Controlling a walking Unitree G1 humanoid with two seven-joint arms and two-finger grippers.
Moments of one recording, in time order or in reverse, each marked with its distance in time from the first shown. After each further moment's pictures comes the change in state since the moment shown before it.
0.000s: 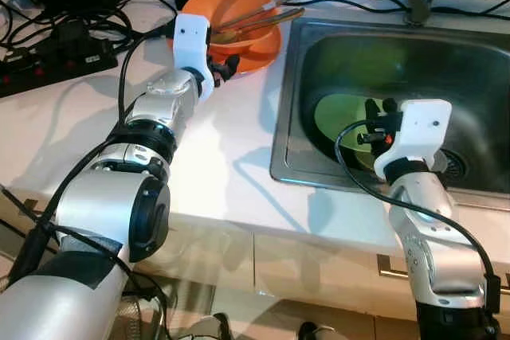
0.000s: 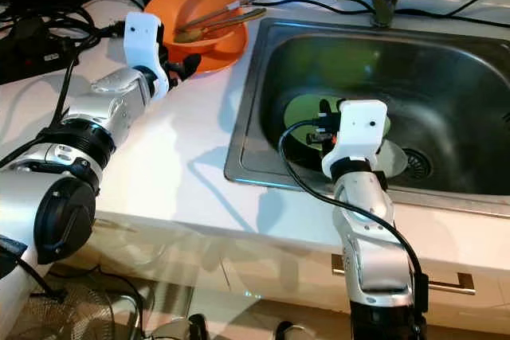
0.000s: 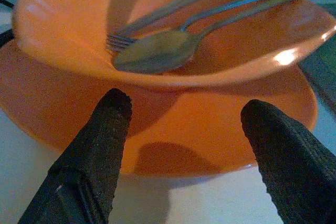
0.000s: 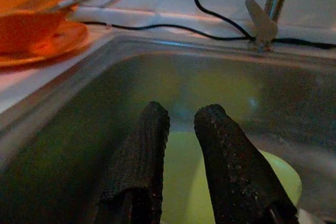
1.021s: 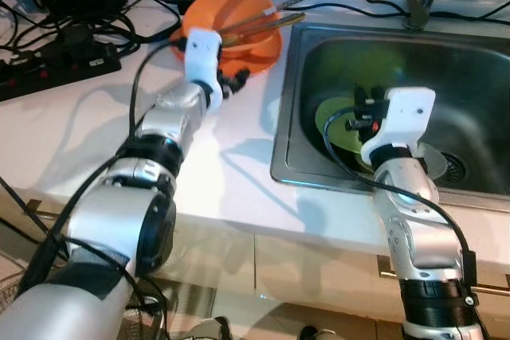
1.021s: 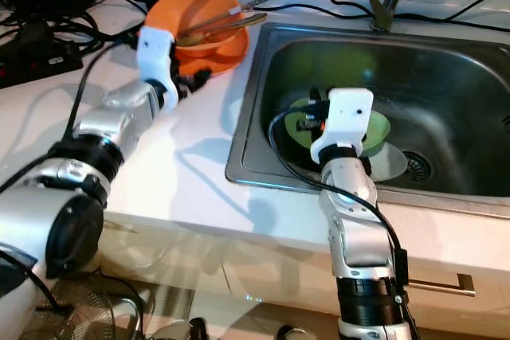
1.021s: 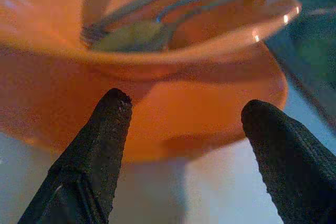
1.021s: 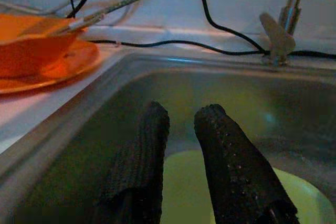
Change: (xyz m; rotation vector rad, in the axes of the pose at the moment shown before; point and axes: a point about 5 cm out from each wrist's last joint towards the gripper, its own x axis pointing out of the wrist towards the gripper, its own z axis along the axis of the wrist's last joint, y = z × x) left arm 0.000 -0.009 -0.011 -0.019 -0.009 -0.048; right arm 0.023 0.012 0.001 0.033 -0.054 0.023
